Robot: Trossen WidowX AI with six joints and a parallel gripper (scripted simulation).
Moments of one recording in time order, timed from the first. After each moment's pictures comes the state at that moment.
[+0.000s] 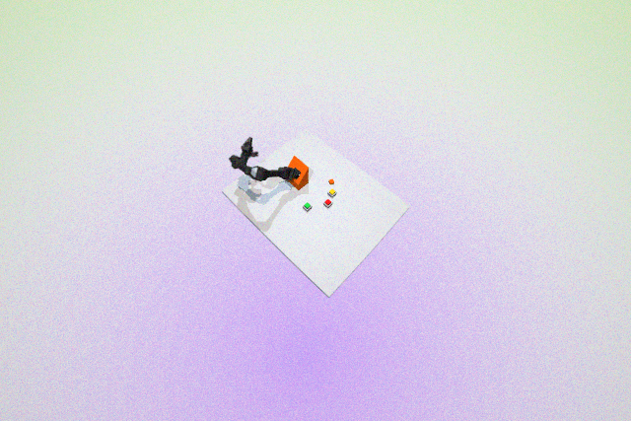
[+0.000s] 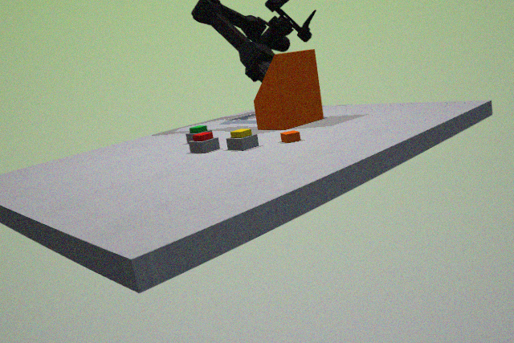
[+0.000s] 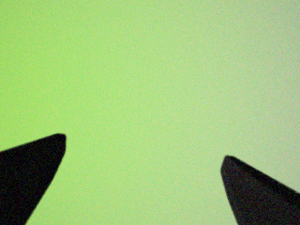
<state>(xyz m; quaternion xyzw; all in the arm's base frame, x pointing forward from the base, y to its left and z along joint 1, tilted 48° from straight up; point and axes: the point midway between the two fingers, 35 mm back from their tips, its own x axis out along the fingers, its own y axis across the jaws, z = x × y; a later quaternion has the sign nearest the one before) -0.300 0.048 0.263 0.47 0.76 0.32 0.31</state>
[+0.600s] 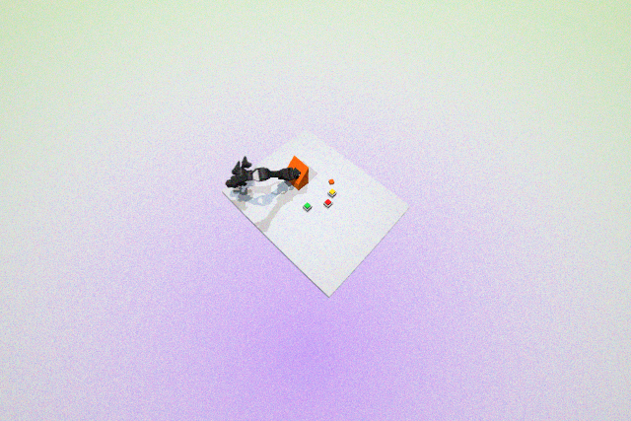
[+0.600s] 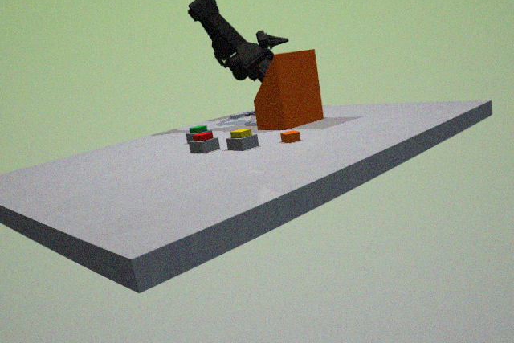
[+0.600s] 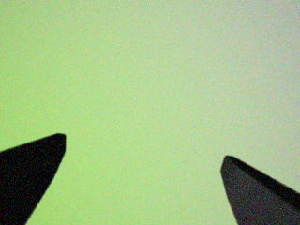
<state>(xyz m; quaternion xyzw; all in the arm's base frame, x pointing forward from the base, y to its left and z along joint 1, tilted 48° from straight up) -0.285 -0.117 0.253 0.27 0.94 0.01 0.21</state>
